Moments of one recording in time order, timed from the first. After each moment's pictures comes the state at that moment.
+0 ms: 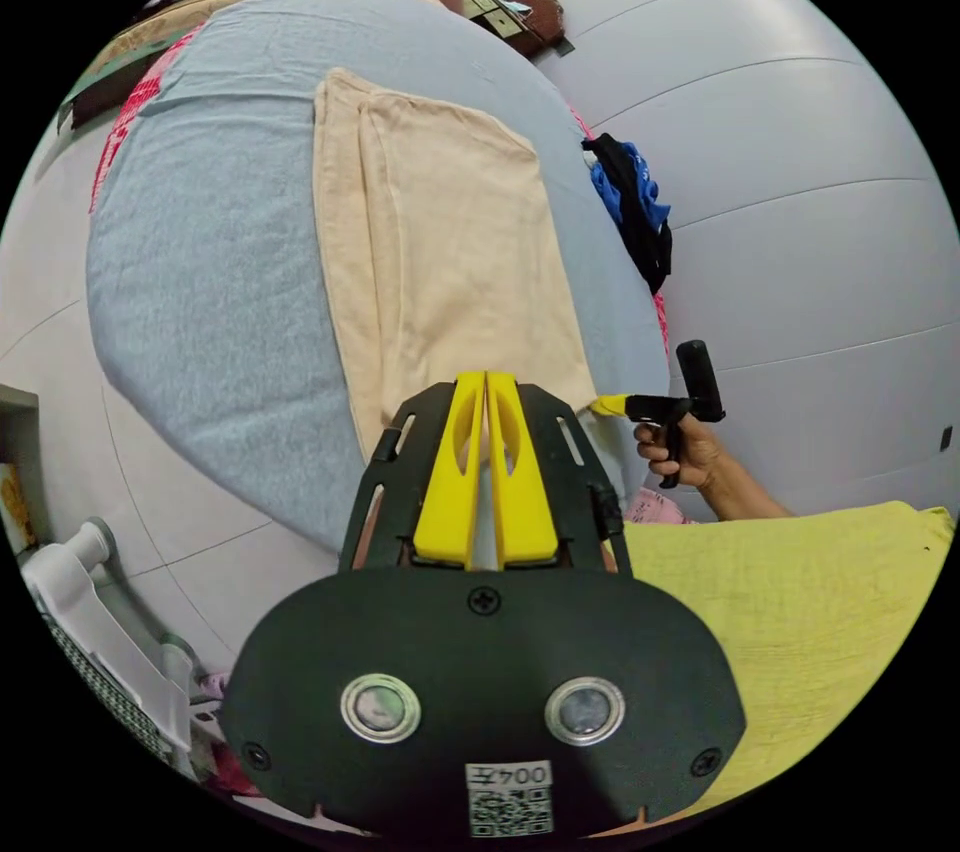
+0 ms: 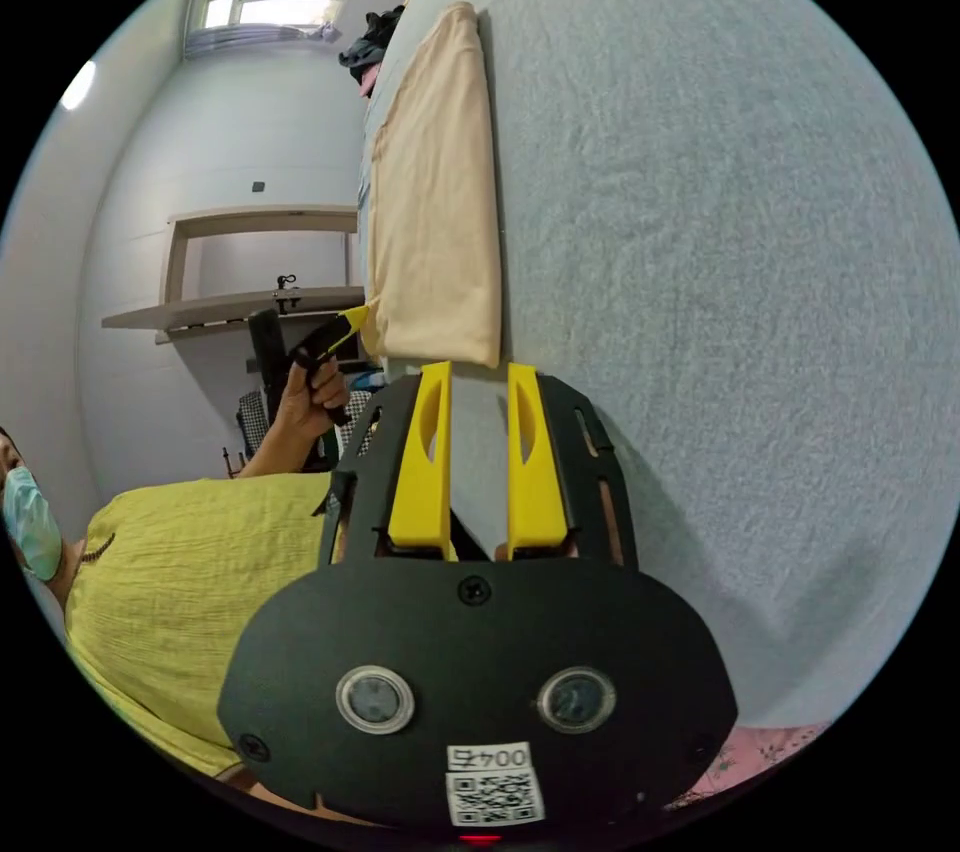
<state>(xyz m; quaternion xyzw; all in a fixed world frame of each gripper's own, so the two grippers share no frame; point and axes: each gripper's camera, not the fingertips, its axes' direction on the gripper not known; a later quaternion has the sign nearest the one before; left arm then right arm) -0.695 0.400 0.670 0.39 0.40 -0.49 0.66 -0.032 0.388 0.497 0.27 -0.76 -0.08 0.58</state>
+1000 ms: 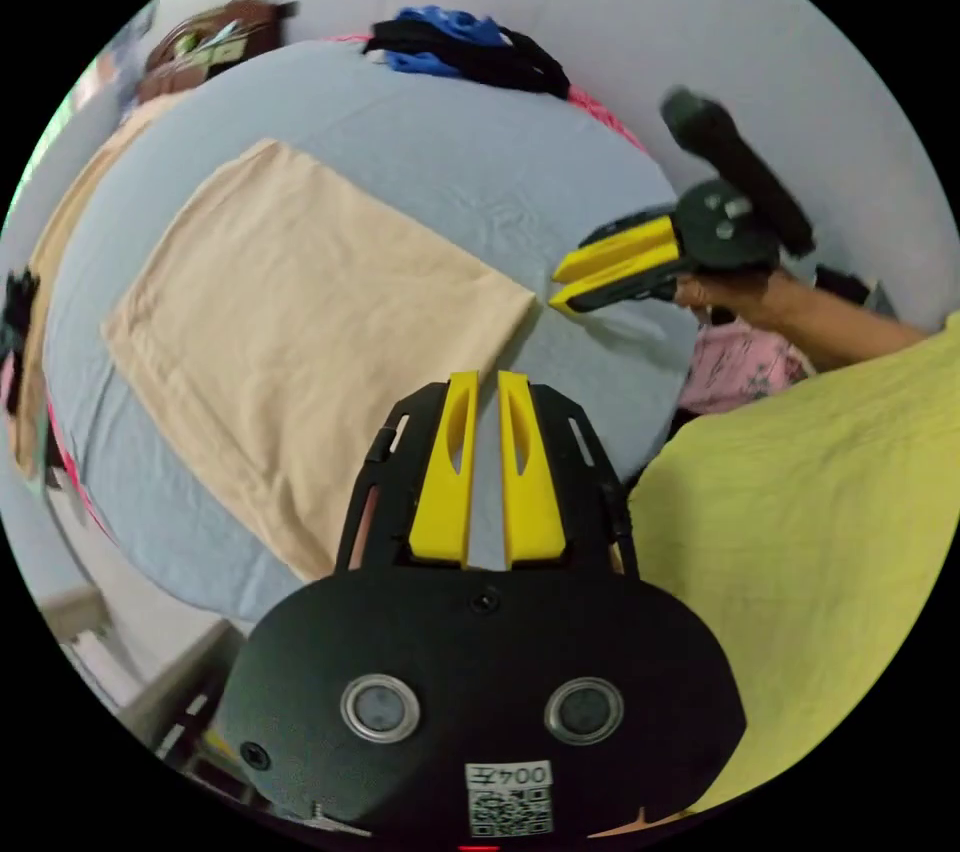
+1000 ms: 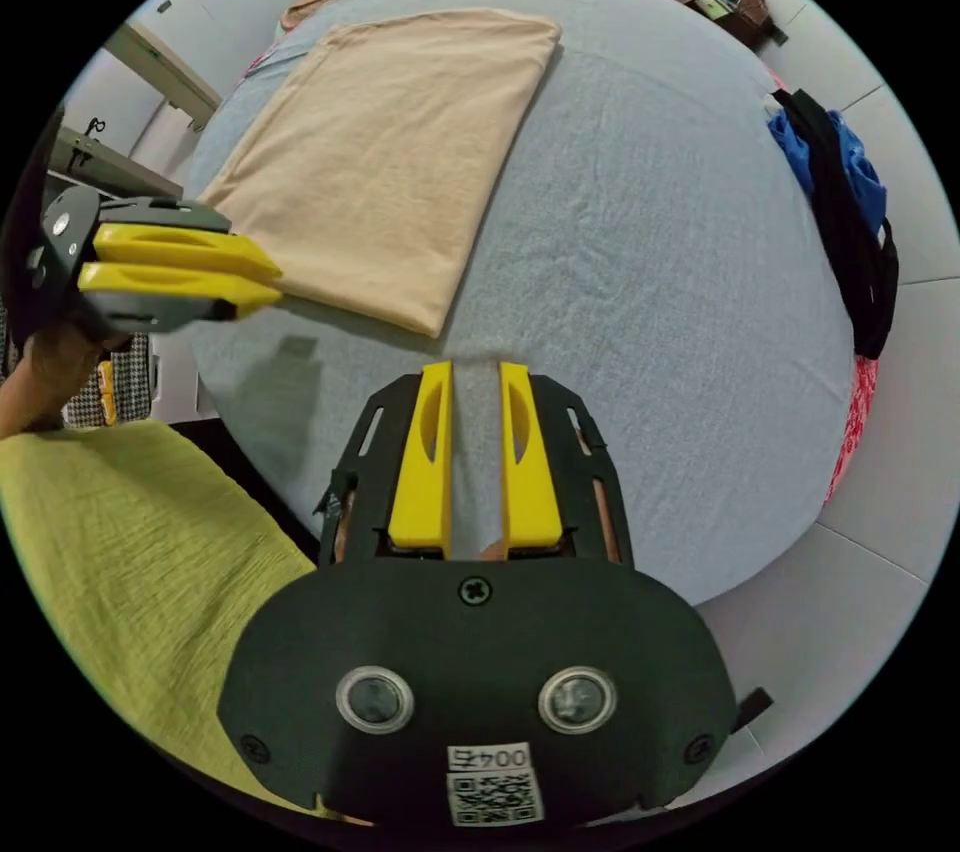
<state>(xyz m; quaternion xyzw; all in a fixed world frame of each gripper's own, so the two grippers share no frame) -0.557 0.189 0.569 0.33 0.18 -0.21 0.90 -0.210 0.536 0.308 0.35 -0.39 -0.03 0.85</state>
